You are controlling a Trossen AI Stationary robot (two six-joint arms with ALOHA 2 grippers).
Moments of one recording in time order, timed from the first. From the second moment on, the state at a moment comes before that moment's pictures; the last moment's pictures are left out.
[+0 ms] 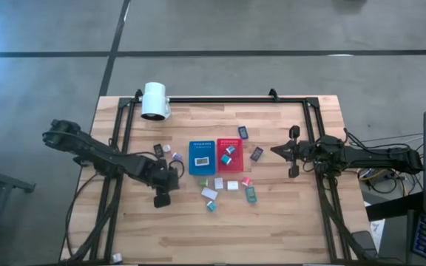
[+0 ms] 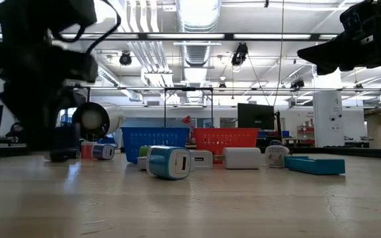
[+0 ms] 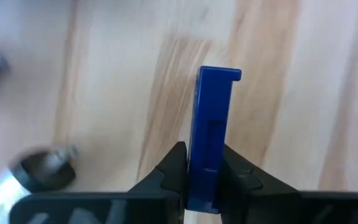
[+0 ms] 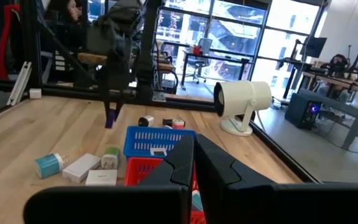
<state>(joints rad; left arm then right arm) -0.30 1.39 0.69 -0.59 -0.04 -0.47 -0.10 0.33 0.06 0.29 0.00 -0.12</state>
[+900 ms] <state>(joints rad) -0.03 0.43 0.20 0.04 -0.28 -0.06 -0.10 0.33 0.06 0.30 0.00 -0.13</state>
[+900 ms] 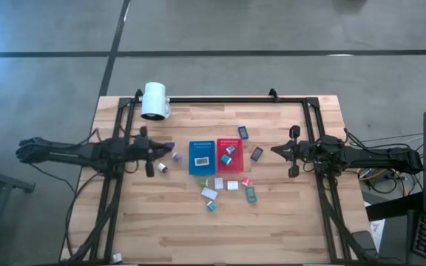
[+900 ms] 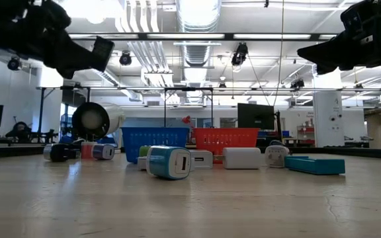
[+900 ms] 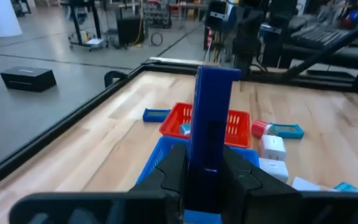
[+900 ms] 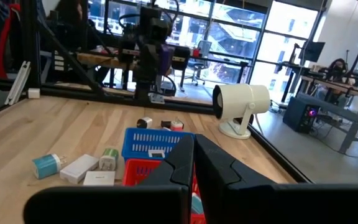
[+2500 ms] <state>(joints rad) 0.04 1.64 0.90 -0.23 -0.39 0.05 -0.10 0.33 0.06 0.29 0.00 -0.11</state>
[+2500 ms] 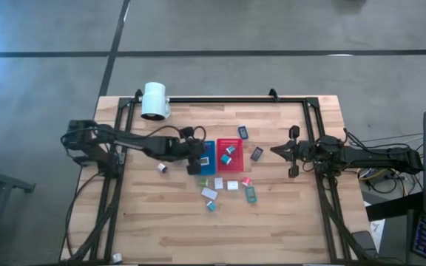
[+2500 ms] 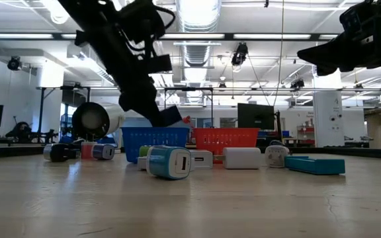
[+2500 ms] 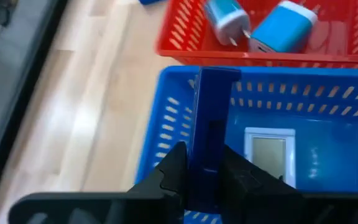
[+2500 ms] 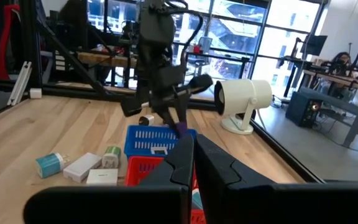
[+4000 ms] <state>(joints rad) 0.04 0.51 0.50 -0.17 -0.32 0.01 -0.10 0.33 0.06 0.33 0.03 -0.12</state>
